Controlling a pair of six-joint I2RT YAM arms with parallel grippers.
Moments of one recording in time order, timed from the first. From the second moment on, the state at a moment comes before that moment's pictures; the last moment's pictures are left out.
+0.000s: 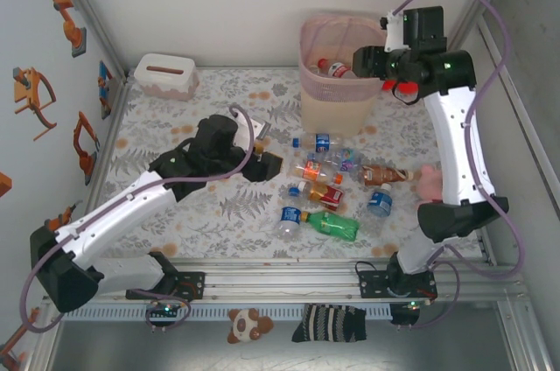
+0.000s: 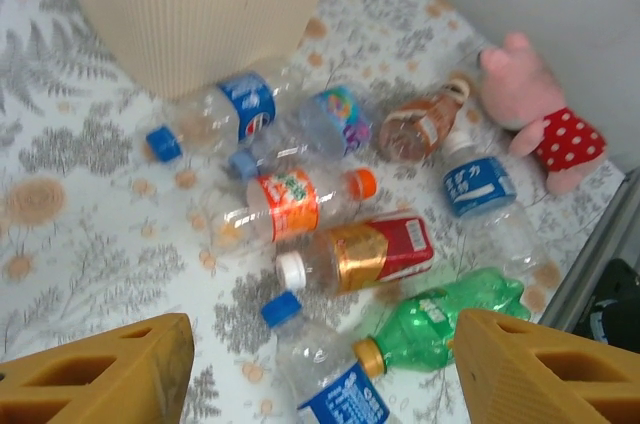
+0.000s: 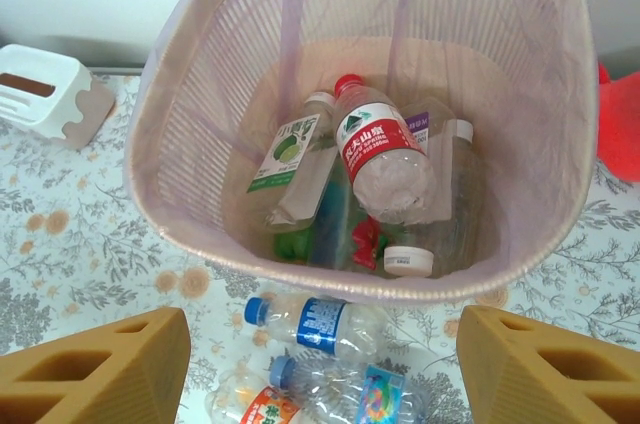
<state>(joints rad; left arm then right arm) -0.83 1.21 1.11 -0.52 0.16 -0.26 0.22 1.65 2.14 -1.15 -0.14 0.15</state>
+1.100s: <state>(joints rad) -1.16 1.60 1.08 -0.69 0.00 -0.73 0.22 1.19 1.49 -1.00 -0.06 0.16</state>
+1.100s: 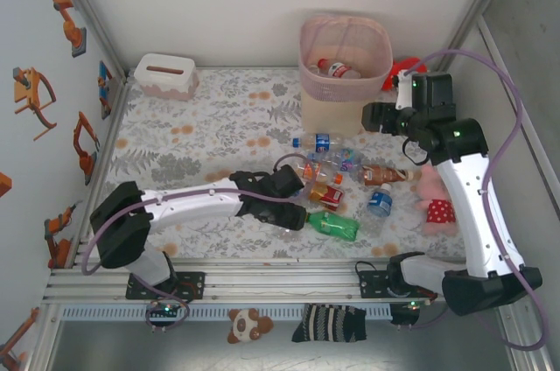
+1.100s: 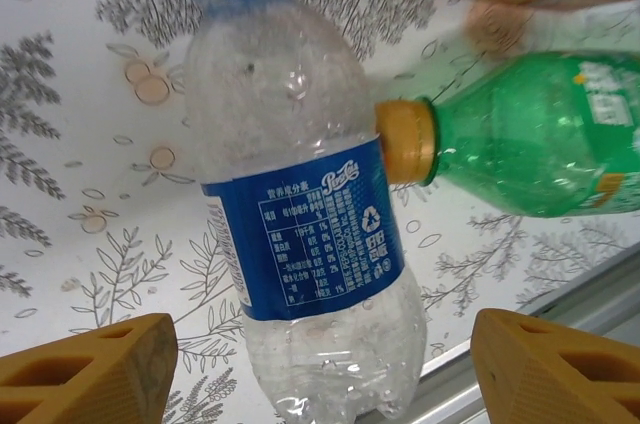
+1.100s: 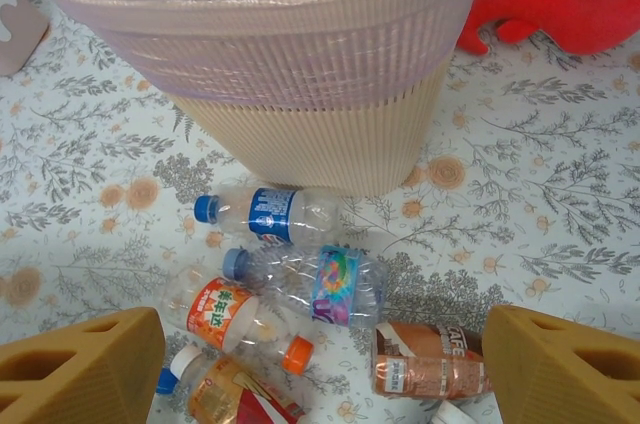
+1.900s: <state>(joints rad) -1.19 1.79 1.13 -0.70 0.02 -0.82 0.22 1.19 1.43 -0.98 -0.06 0.14</state>
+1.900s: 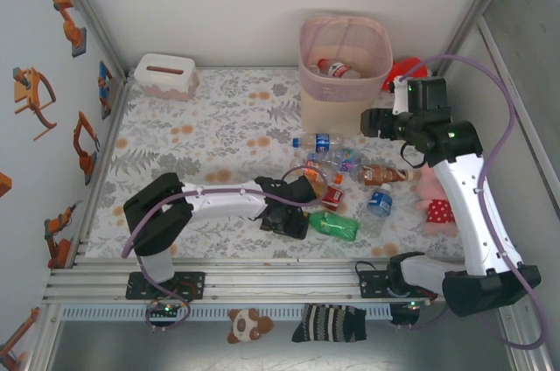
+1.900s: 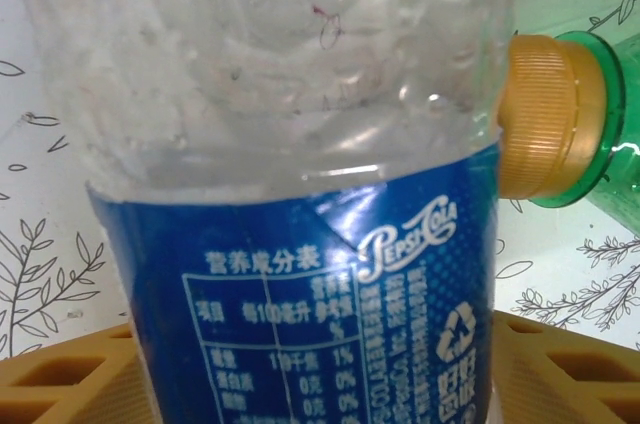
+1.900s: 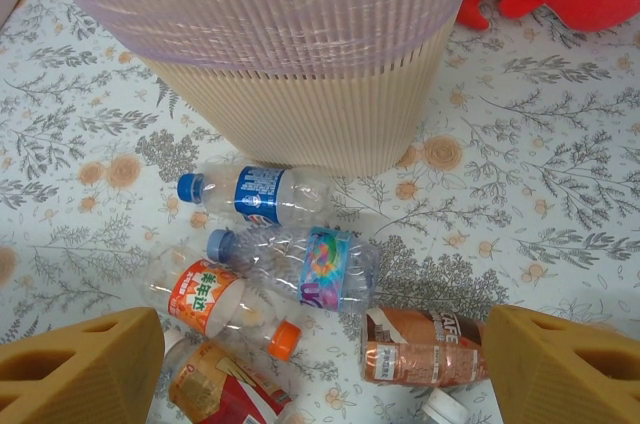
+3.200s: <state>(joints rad) -0.94 1.44 1.13 -0.42 0.04 -0.42 0.22 1.18 1.44 -0.82 -0.37 0.25</state>
